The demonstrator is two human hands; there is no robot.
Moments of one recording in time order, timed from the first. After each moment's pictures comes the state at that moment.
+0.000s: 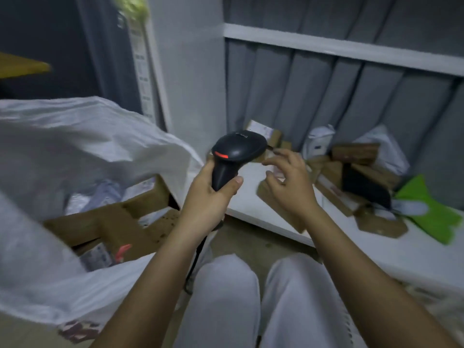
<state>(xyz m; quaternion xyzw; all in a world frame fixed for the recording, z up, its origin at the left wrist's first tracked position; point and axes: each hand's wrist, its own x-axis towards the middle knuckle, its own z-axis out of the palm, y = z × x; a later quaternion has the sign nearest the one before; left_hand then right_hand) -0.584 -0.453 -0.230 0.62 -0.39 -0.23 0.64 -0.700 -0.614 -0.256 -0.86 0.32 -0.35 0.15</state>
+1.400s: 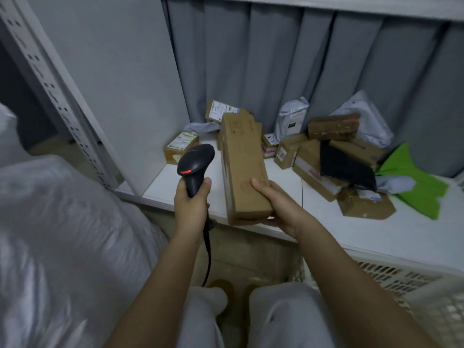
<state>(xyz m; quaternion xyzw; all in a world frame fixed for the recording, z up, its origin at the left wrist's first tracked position) -0.605 -0.621 -0.338 0.62 -0.21 -0.31 0.69 -0.757 -0.722 -0.342 -0.54 0.44 -0.21 0.69</state>
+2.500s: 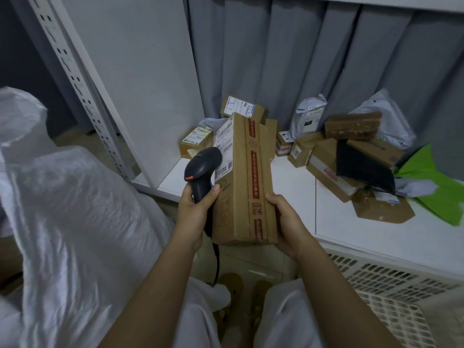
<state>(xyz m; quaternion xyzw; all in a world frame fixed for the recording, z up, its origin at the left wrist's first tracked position) -0.581 -0.595 -0.356 0.56 -0.20 -0.39 0.70 -0.749 -0.675 -0.358 -0.49 0.36 -0.26 0.75</state>
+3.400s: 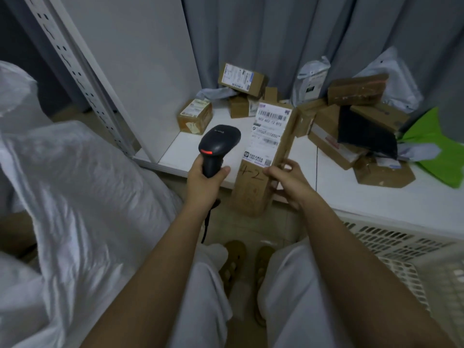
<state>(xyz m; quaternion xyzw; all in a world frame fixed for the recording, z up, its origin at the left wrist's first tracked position) -0.594 -0.595 -0.362 0.67 -0.31 -0.29 0.61 -0.751 -0.705 -0.370 -0.49 0.51 -0.28 0.65</state>
